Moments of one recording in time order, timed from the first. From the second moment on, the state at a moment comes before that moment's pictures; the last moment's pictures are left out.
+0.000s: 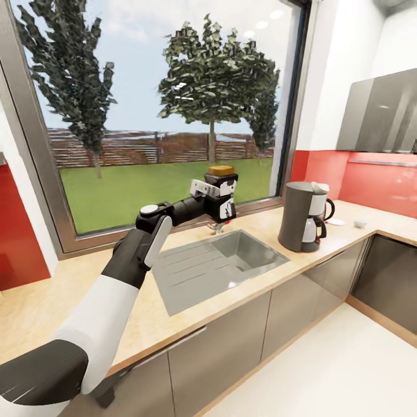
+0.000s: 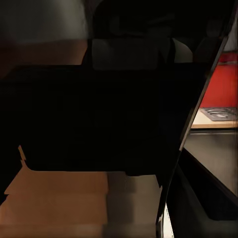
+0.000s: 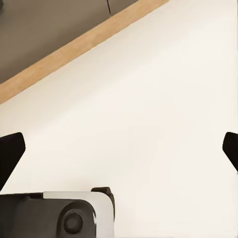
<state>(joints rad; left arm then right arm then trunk) -1.05 -0.14 -0.25 -1.11 0.21 0.42 -0.59 0.06 -0.34 1.36 0.06 -1.92 -0.70 0.73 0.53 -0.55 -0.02</state>
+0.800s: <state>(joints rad) -1.05 -0.15 -0.25 -1.11 0.21 0.42 -0.59 -0.23 -0.29 1.36 0.05 -1.70 -0.54 0.59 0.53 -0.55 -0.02</state>
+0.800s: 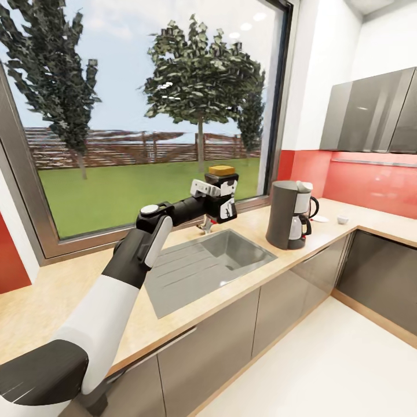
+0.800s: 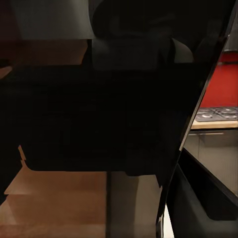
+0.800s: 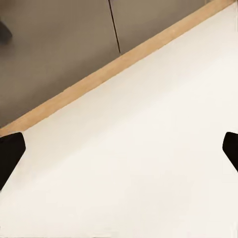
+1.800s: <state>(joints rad) -1.05 -0.15 -0.25 -1.10 0.21 0.42 -0.59 -0.36 -0.62 1.51 -0.89 -1.28 -0.28 -0.03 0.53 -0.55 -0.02</state>
